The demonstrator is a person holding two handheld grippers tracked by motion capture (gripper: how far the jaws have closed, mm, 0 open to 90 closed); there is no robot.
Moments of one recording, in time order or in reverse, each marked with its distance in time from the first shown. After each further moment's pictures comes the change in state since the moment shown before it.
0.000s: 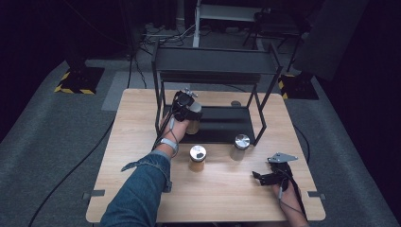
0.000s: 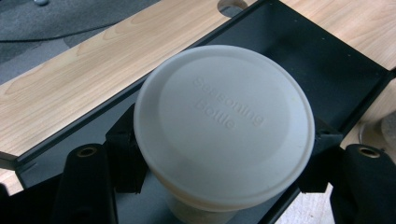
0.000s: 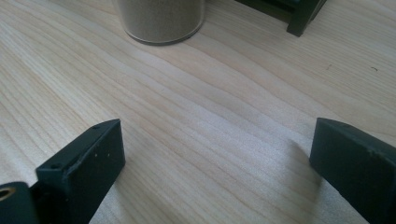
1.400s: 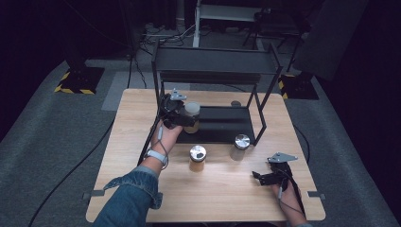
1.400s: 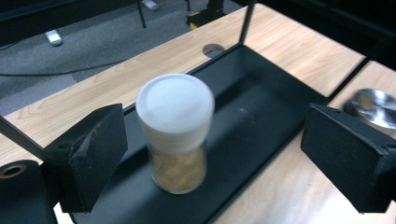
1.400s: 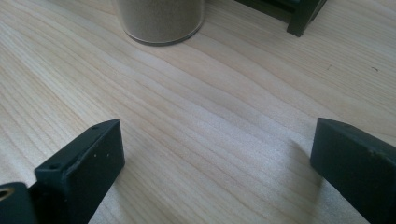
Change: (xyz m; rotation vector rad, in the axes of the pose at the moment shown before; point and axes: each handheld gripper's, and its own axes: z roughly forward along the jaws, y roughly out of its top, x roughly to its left) left arm -0.024 -0.051 -0.085 -0.197 -0.017 -0.010; right arm 0.000 0.001 0.000 0.002 -0.001 0.001
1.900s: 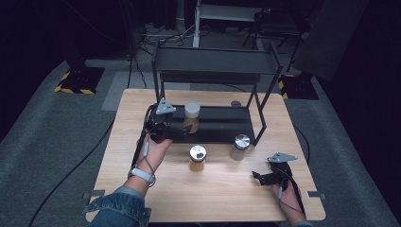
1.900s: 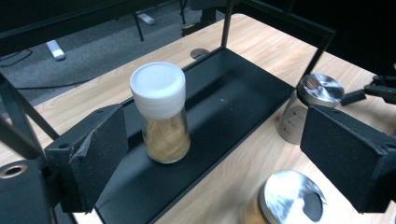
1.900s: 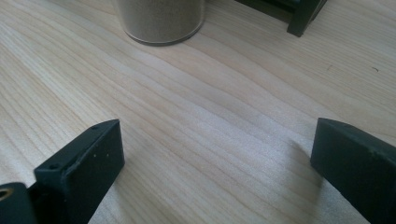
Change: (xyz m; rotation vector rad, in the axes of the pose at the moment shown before) left arm -0.022 -0.027 -0.060 -0.044 0.007 0.042; right arm 0.000 0.000 0.000 -0.001 0.001 -0.001
